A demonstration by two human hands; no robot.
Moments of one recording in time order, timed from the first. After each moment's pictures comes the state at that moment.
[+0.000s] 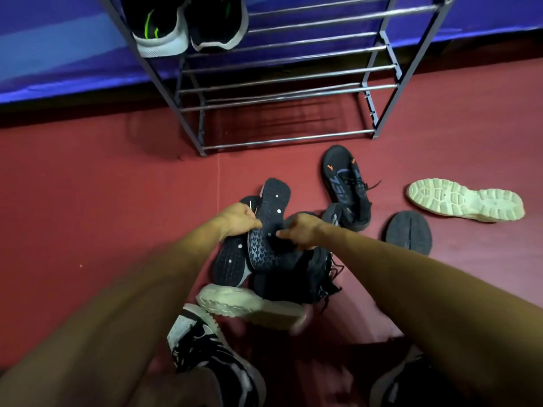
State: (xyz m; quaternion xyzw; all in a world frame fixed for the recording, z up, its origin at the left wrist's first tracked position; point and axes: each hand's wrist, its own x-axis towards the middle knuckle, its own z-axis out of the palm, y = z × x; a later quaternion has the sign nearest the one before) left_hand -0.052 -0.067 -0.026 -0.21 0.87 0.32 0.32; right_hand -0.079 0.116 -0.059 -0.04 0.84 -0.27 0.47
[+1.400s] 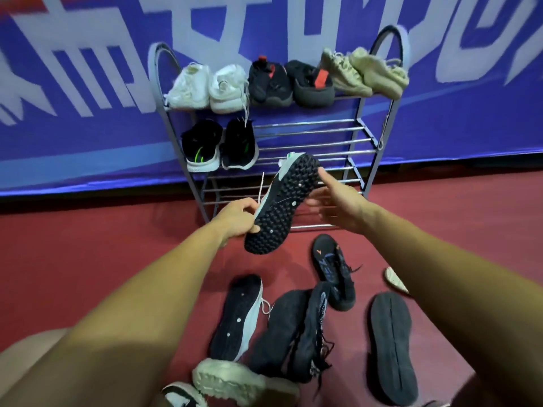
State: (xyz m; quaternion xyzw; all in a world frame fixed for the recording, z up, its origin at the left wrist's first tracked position) left_hand -0.076 -0.049 0.168 -0.15 0.87 0.46 0.09; right_hand -0.135 0.176 0.186 0.05 0.68 -0.69 0.26
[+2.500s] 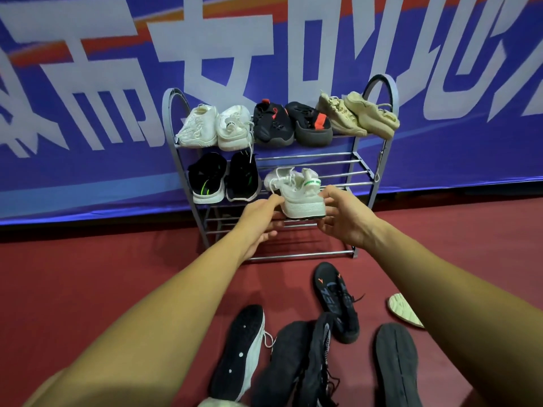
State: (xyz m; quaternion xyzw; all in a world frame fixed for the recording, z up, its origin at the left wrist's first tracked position) left_hand -0.097 -0.010 0.222 -0.17 0.69 0.70 0.03; right_hand -0.143 0.172 0.227 0.04 0.59 -0.77 0.25
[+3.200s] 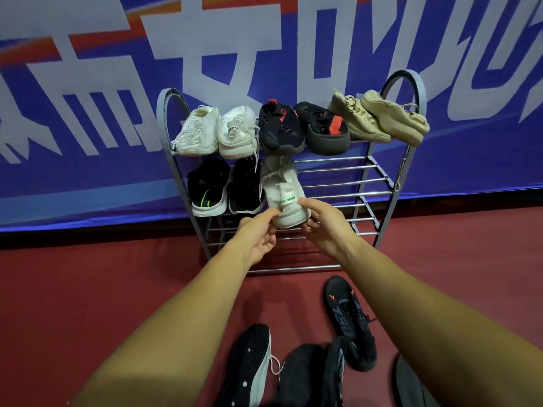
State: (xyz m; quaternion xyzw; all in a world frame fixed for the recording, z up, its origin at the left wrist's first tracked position) left_hand -0.165 -0.037 0.188 -0.29 0.56 0.78 0.03; right_hand -0.207 0.102 0.178 0.06 0.53 -0.83 0.18
